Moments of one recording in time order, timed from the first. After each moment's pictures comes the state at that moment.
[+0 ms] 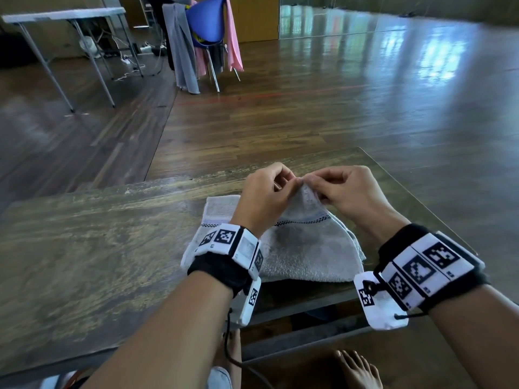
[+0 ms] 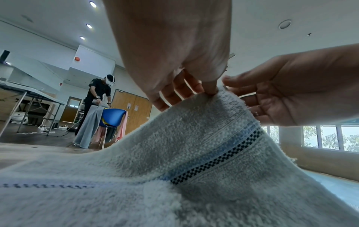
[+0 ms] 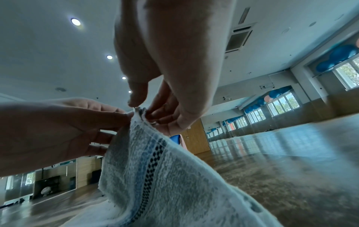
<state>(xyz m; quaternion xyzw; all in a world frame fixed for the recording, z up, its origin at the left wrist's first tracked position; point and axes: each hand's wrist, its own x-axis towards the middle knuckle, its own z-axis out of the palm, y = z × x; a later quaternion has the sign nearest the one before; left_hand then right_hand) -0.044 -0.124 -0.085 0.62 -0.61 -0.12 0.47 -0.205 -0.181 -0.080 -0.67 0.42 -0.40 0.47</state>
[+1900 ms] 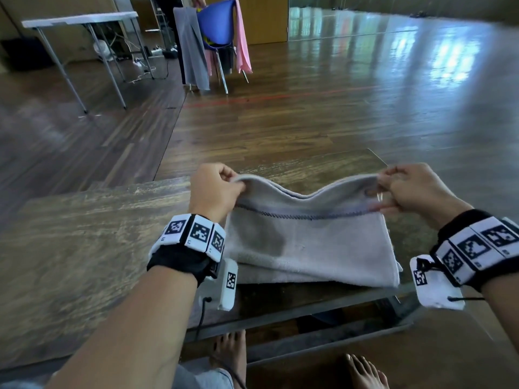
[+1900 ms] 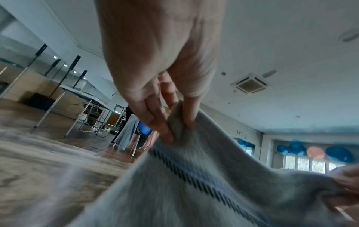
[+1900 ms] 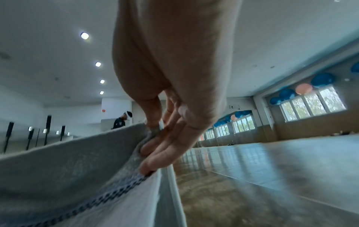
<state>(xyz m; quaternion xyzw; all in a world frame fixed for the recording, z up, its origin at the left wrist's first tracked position) 0.028 -0.101 -0.073 0.77 -0.45 -0.07 0.43 -0.275 -0.249 -0.093 -0.61 0.57 -0.33 0.44</state>
